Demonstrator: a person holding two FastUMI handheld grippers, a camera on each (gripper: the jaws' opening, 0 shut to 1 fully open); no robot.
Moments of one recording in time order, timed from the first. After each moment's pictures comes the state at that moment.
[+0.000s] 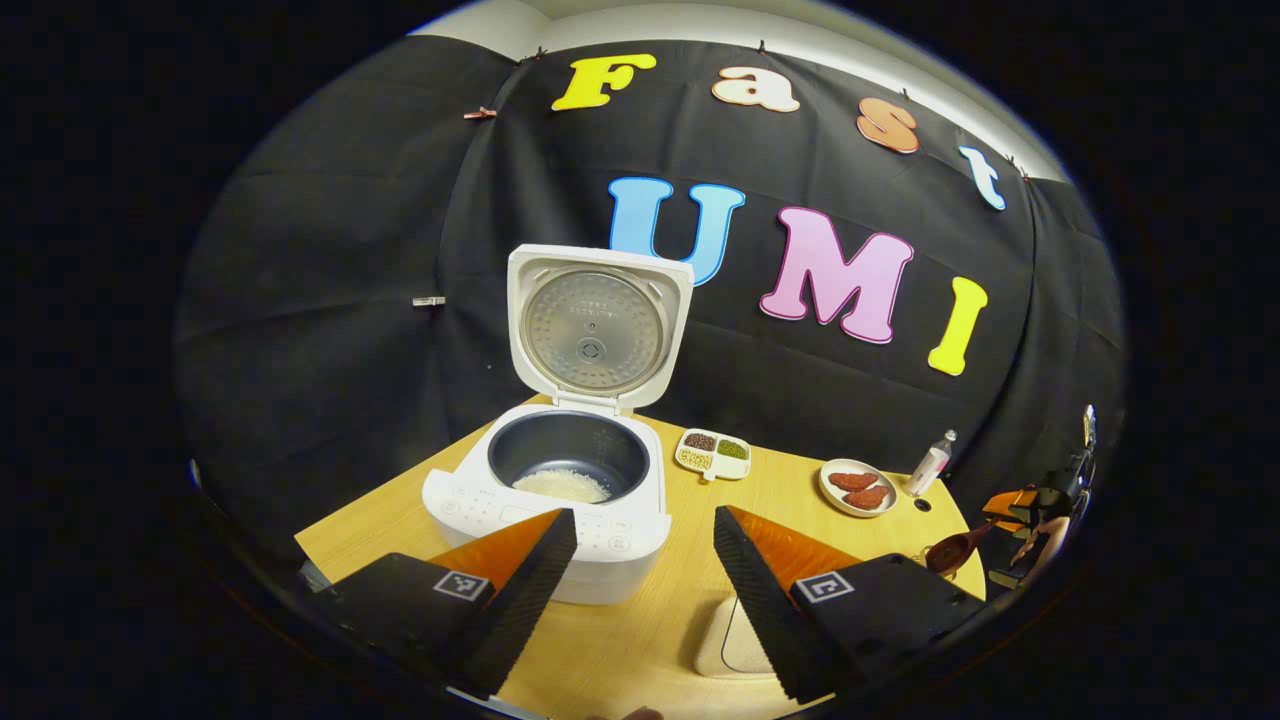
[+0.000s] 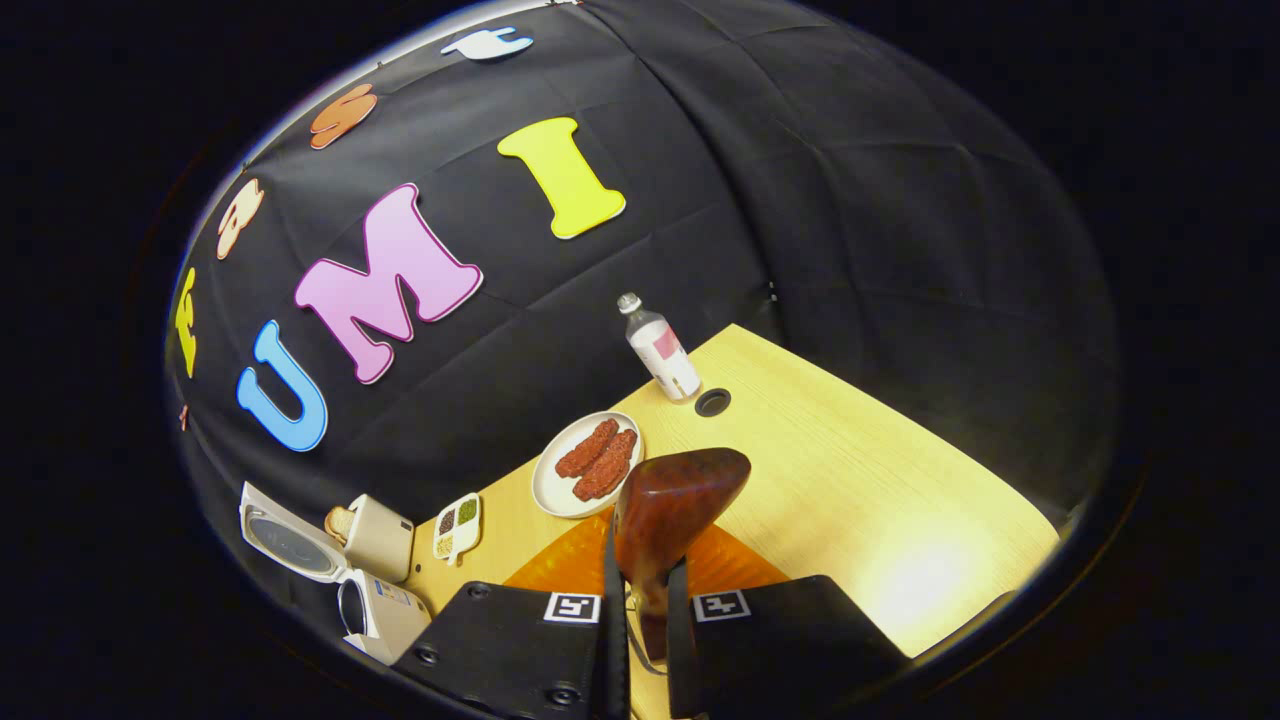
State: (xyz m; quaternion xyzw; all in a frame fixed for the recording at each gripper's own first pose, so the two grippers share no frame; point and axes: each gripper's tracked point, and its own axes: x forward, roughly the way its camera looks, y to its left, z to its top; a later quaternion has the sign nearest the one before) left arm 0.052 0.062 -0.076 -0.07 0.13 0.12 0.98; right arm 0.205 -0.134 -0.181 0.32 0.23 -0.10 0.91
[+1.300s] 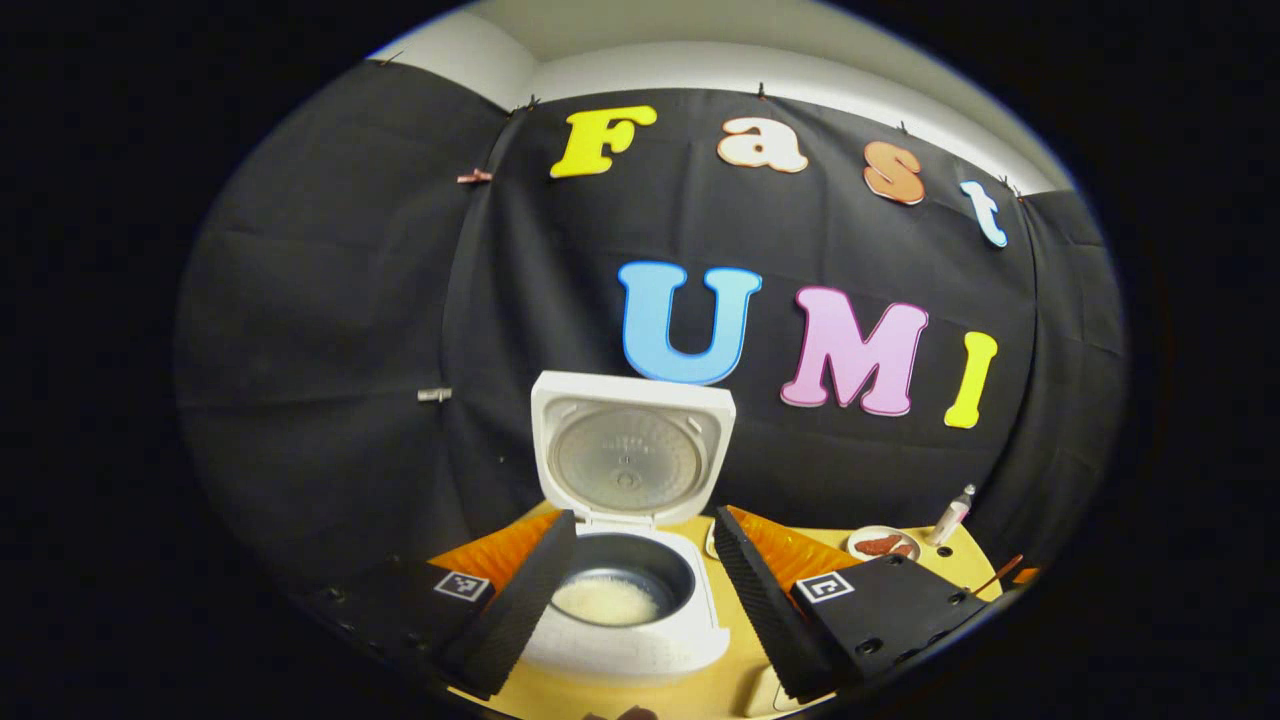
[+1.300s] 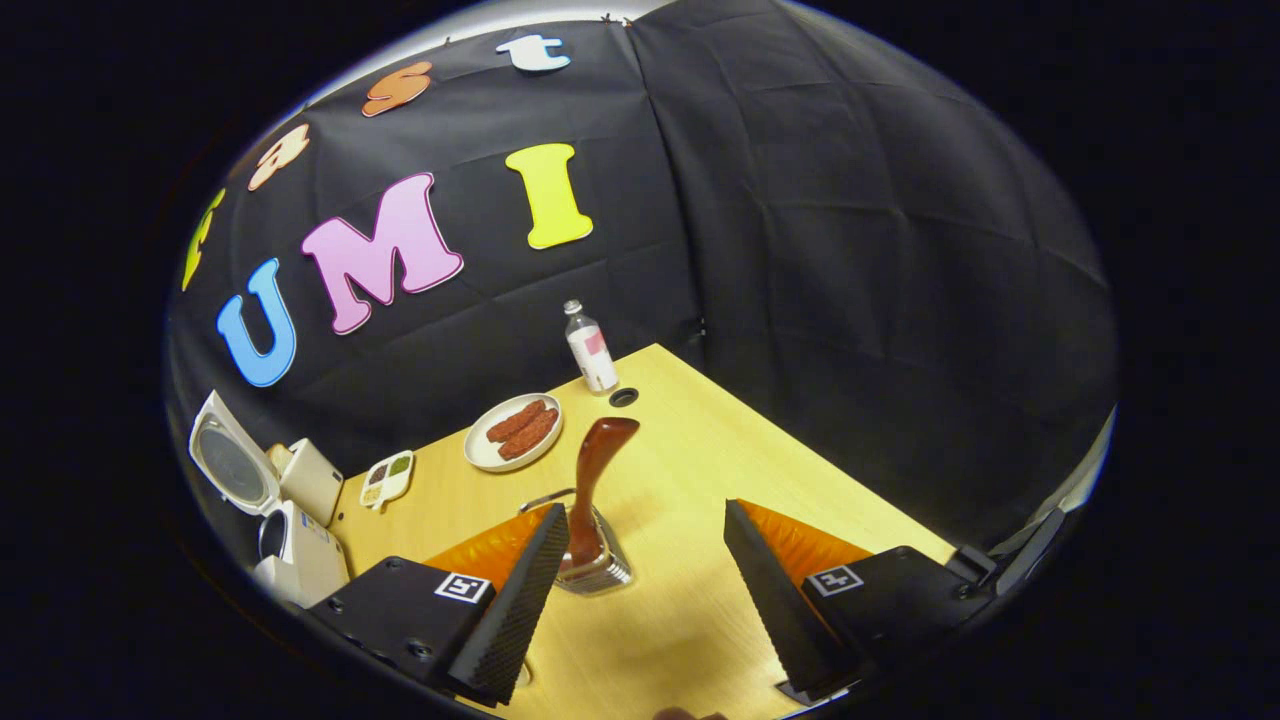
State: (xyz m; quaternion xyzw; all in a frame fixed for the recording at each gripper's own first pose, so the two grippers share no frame) left arm 0.106 0.143 0.063 -0.01 0.01 0.12 0.99; right arm 0.055 -0.166 -0.172 0.20 0.21 -0.18 0.94
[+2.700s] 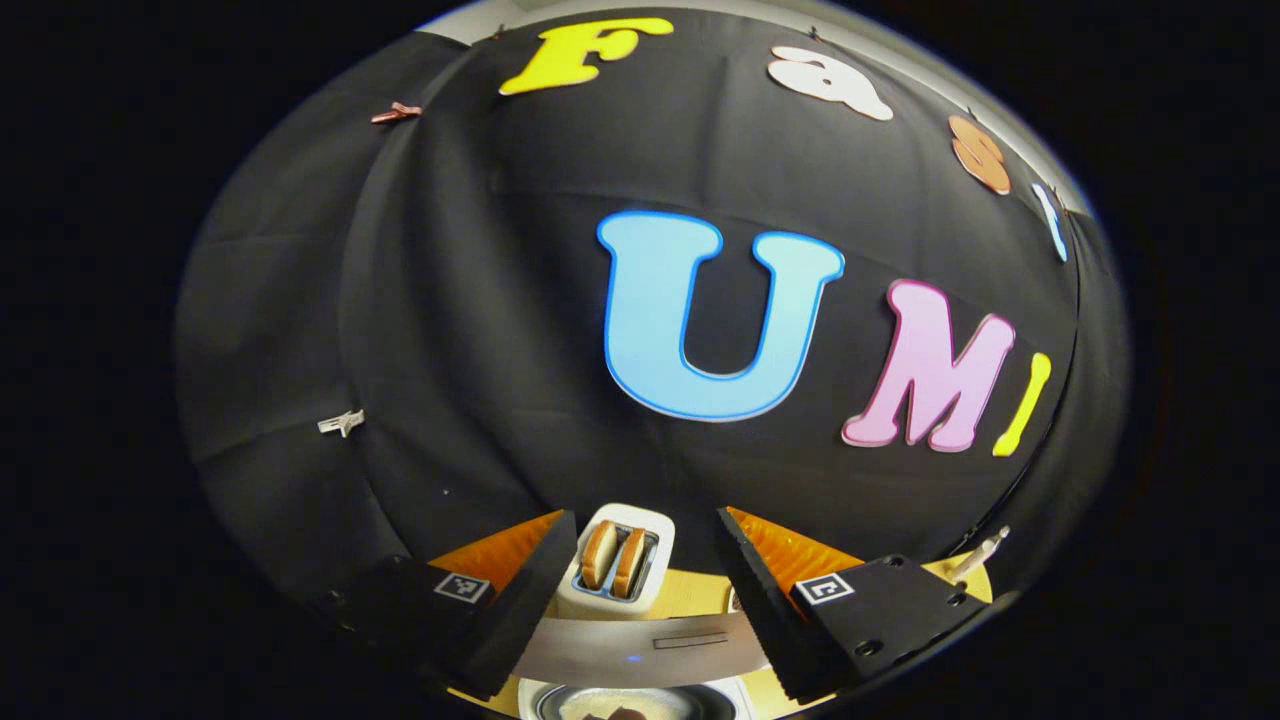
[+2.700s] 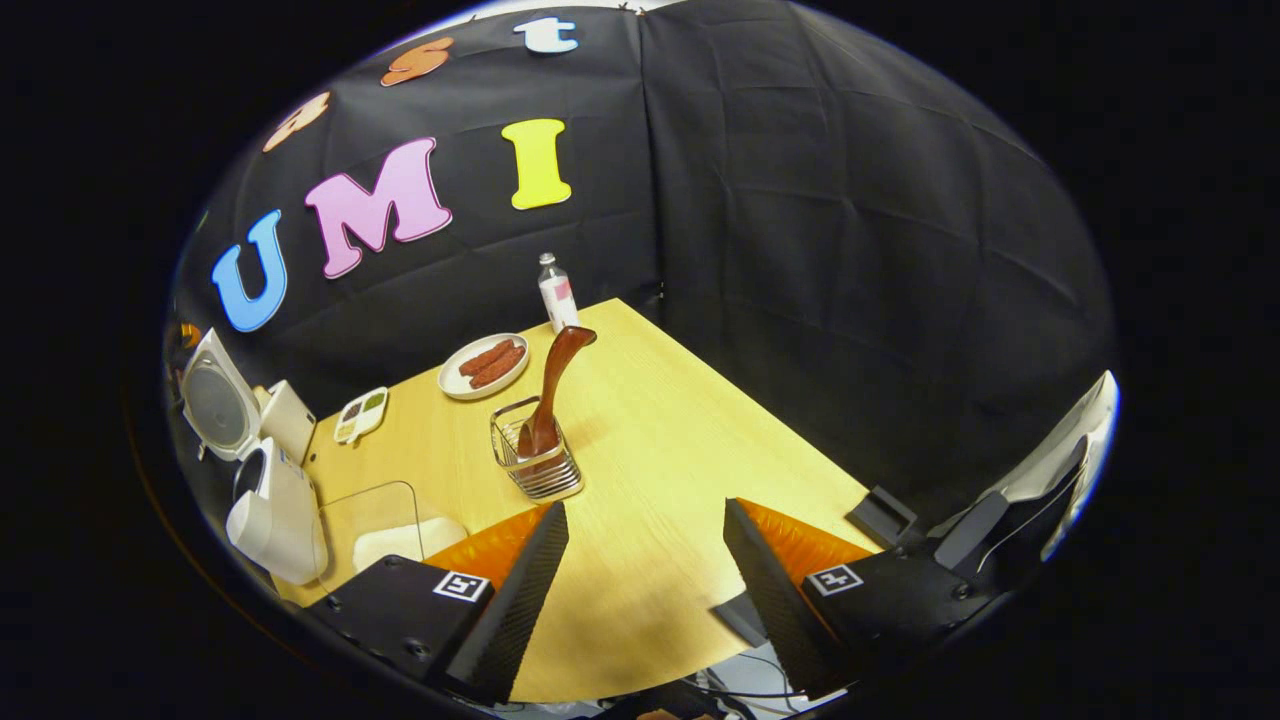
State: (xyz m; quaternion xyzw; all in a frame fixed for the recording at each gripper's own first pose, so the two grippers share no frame) left arm 0.385 0.254 0.091 -0.03 0.13 0.07 0.99; right arm -0.038 -0.136 -0.178 0.18 0.27 -0.21 0.92
